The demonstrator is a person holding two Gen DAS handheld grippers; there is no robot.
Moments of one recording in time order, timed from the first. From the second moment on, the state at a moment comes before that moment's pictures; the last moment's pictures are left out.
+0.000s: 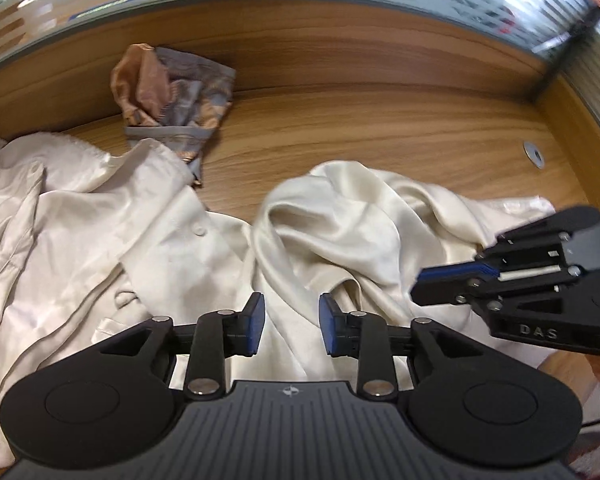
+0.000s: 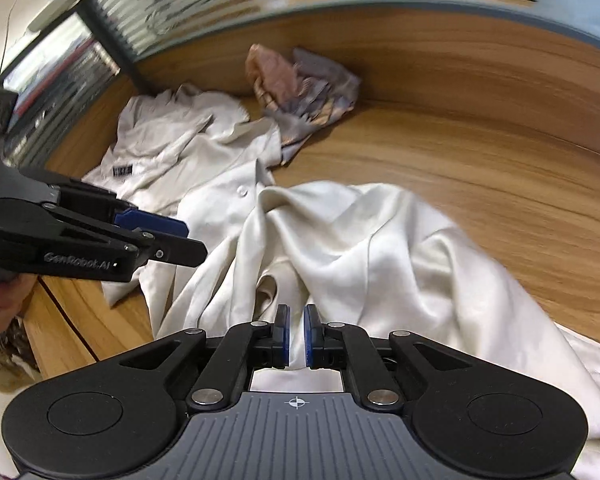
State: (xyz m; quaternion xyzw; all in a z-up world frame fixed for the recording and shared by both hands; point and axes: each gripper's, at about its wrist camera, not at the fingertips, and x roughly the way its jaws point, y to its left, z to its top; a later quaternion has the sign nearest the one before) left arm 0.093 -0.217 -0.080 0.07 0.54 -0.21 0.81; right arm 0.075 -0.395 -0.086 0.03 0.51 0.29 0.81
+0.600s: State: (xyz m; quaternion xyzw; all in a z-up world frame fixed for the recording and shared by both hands) left arm 0.093 -0.273 -0.130 0.14 0.52 -0.24 0.81; right arm 0.041 -0.467 -0.081 0.06 0.53 0.20 0.82
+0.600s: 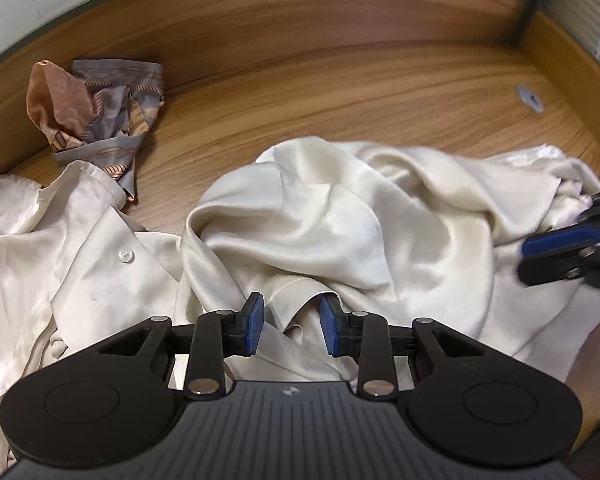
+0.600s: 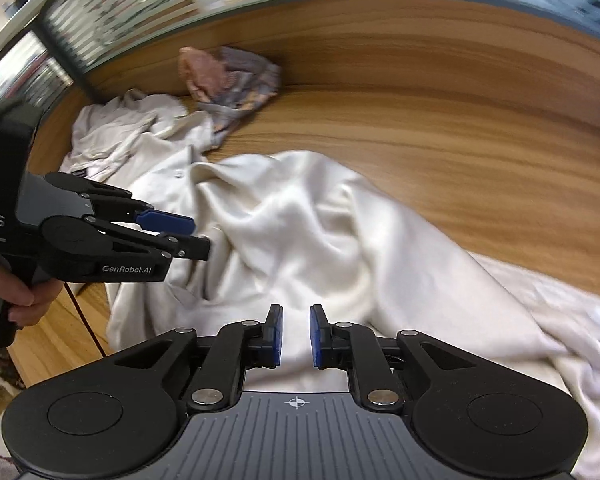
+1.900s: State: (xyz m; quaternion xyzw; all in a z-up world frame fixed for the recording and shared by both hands) left arm 0.113 -0.274 0.042 0.01 0.51 -0.30 0.80; right arm 0.057 -0.389 -0.037 -0.02 0.44 0.22 0.87
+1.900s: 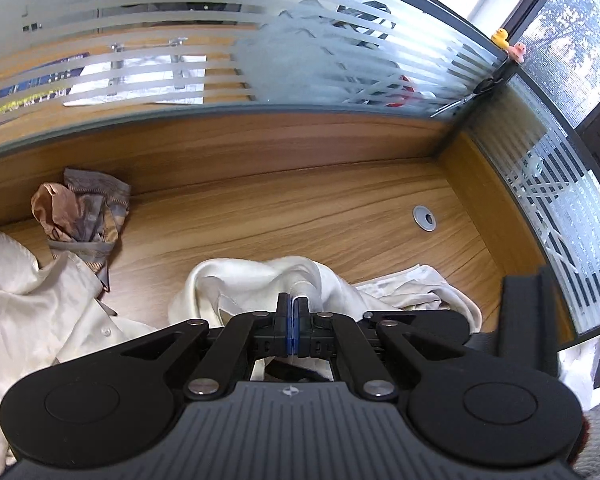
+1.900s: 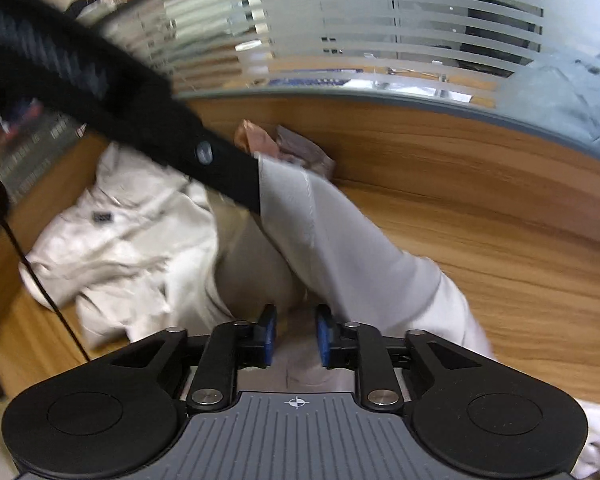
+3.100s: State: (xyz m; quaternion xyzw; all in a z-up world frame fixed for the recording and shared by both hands) left arm 0.076 -0.113 -0.034 0.02 0.57 -0.03 0.82; right arm -0.008 -0.521 -0.050 0.06 0.50 0.14 0.85
